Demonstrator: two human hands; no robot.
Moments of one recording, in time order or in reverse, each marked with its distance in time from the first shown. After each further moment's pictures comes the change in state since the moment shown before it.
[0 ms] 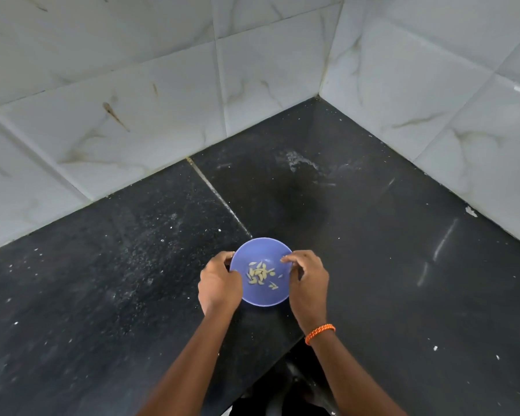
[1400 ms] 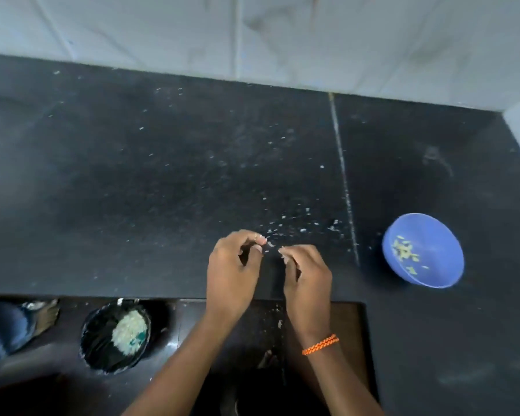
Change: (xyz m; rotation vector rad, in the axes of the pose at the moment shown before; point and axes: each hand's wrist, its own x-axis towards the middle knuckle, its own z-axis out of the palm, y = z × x) left_hand -0.146 -0.141 -0.003 -0.406 0.485 0.093; right_hand -0.129 -0.002 0.020 -0.032 -0.575 -0.508
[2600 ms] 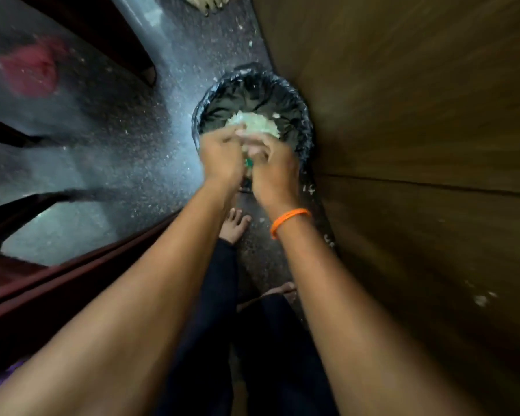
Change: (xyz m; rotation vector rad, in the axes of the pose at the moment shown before) left_hand -0.085 -0.635 -0.156 -0.558 1.006 -0.992; right_hand -0.268 0.093 0.644 -0.042 -1.149 -0.217
